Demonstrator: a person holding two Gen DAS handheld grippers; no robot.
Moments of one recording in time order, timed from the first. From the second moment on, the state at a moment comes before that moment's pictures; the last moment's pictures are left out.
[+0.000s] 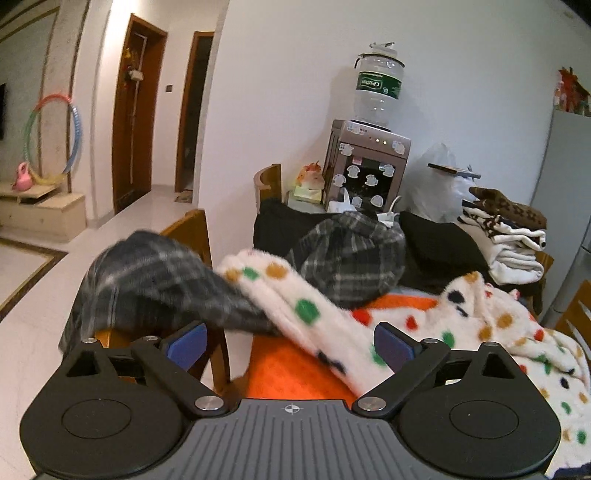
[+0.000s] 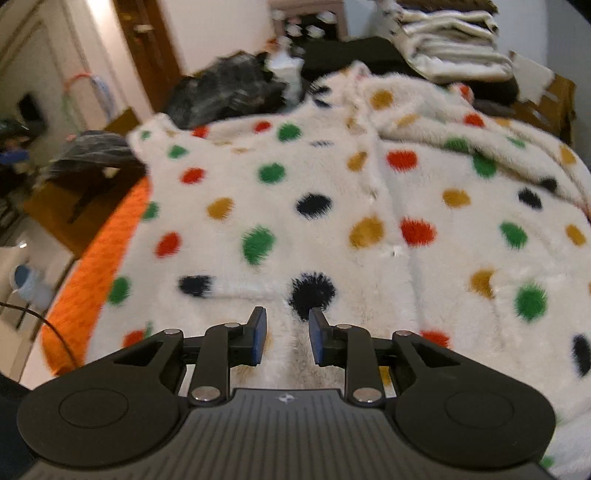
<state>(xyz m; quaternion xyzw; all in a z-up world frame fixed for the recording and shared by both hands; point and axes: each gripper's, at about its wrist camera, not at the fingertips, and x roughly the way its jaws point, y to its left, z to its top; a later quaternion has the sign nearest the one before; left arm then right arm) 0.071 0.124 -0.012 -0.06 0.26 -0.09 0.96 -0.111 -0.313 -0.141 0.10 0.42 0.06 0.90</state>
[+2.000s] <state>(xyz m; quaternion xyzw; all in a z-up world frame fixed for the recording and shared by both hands) 0.297 0.084 -0.021 -0.07 0.20 -0.17 0.96 -0.129 -0.252 -0.082 0.19 0.33 -0.21 0.90</state>
